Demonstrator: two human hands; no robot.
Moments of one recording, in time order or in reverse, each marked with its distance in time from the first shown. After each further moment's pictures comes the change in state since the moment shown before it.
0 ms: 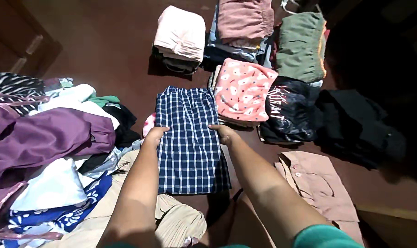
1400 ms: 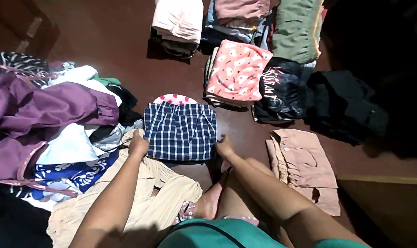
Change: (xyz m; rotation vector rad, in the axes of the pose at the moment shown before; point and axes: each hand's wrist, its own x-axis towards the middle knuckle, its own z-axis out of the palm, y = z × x) left_hand -0.115 -0.077 -0.065 0.640 0.217 0.181; right_hand -0.101 0.113 -0.028 -0.726 0.271 -0.191
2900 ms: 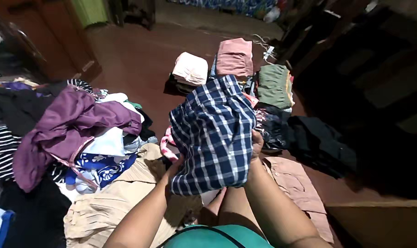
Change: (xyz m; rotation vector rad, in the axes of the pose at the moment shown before) left_hand -0.149 0.036 0.002 -0.837 -0.246 0.245; right_hand -0.130 -0.092 -0.072 1.513 -0.753 -1.120
